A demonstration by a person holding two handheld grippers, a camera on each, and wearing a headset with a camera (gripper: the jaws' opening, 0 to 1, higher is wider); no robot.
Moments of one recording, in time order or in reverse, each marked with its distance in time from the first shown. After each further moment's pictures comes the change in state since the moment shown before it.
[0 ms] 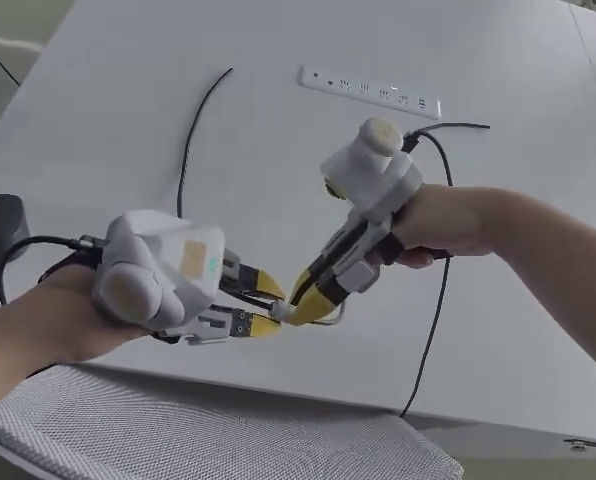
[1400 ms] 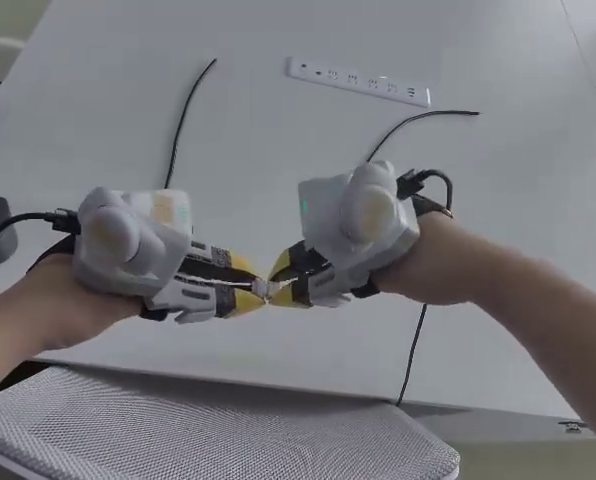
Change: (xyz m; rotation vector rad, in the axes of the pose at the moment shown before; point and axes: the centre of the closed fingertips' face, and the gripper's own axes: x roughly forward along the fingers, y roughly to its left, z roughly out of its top) left arm -0.005 0.025 -0.019 -0.381 -0.041 0.031; right arm -0.005 -0.037 0.016 -0.491 0.093 -0.639
